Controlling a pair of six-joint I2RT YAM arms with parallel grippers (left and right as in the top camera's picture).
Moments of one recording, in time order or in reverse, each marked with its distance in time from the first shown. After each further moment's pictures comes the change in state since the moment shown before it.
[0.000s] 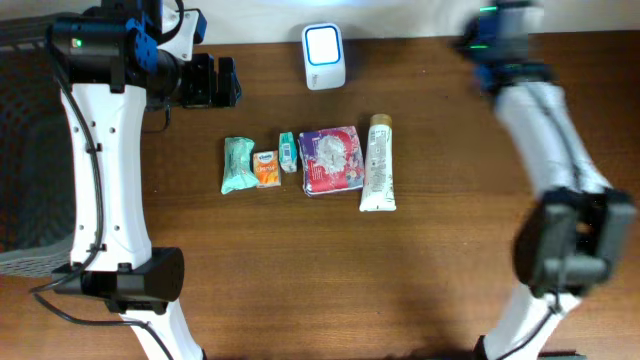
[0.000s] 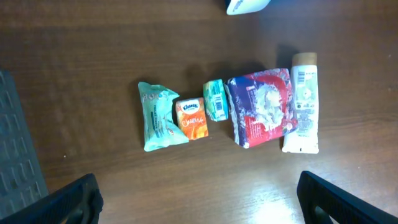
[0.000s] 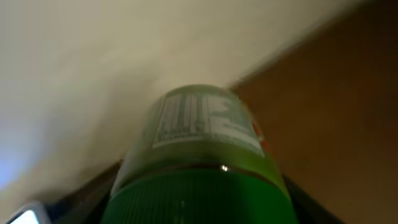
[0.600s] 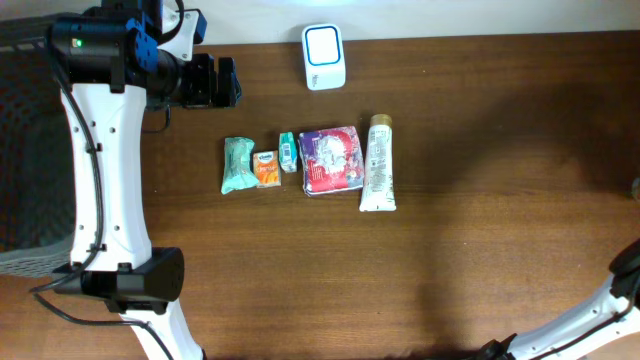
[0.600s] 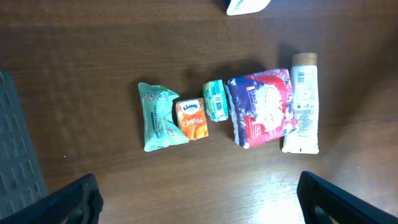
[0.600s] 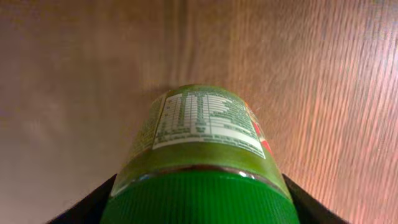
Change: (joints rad) left arm 0.000 0.000 0.000 0.001 0.000 0.000; right arm -0.805 0.180 0.006 -0.407 -0.222 0.149
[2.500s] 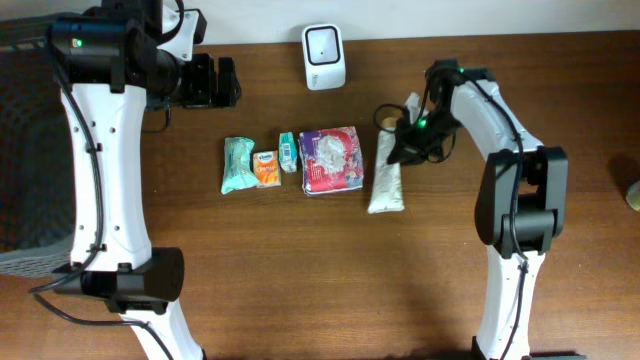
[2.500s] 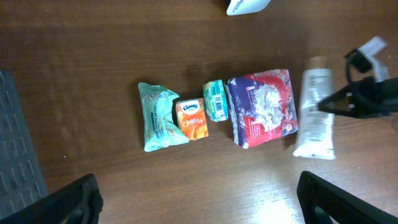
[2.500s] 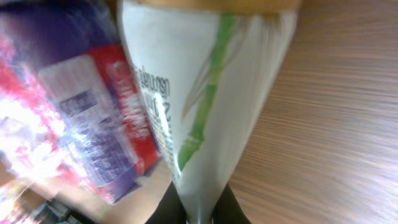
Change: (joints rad) left arm 0.000 0.000 0.000 0.000 0.000 0.000; right arm 0.959 0.130 0.144 -0.461 -0.393 -0.555
